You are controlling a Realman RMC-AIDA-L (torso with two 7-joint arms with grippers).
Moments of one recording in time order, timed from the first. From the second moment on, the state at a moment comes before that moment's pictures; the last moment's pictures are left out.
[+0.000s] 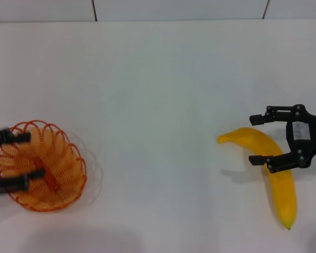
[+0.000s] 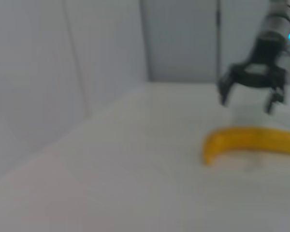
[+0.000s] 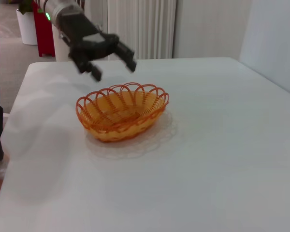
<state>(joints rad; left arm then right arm) -0.39 -2.03 0.28 0.80 2.31 1.87 -0.94 0.50 1.98 -0.60 -0.72 -2.23 -1.75 1.04</state>
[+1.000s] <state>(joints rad) -0.73 -1.95 0.52 1.11 2.76 1.71 -1.86 0.52 1.98 -0.60 -0.73 -2.23 -1.75 1.05</state>
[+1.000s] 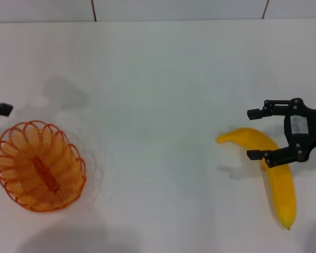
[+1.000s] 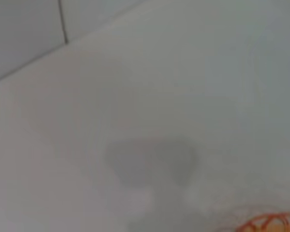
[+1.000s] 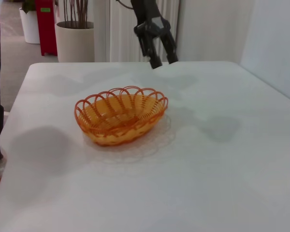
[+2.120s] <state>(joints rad) -0.73 -2.03 0.77 1.03 2.87 1.54 -1.86 0.53 1.98 -0.60 -0.72 -2.22 -1.75 1.06</state>
